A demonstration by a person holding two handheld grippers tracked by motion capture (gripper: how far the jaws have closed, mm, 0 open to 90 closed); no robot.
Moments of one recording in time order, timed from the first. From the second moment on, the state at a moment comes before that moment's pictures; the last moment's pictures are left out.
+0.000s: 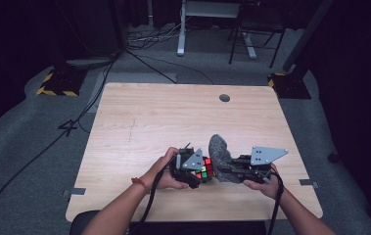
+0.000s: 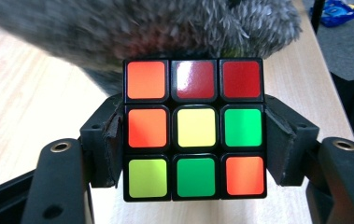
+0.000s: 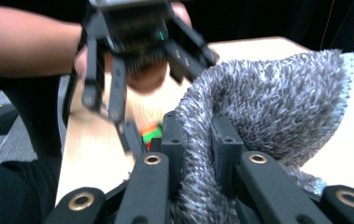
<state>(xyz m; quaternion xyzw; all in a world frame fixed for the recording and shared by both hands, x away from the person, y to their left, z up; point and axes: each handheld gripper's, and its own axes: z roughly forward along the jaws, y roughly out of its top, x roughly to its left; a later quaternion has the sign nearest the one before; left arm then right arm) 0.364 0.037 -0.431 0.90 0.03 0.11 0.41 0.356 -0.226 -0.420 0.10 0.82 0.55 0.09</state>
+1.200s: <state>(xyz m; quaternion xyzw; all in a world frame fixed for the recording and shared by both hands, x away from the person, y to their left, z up) 0.359 0.045 -0.421 0.89 0.03 0.12 0.44 0.375 -0.236 -0.436 0.13 0.84 0.53 0.06</state>
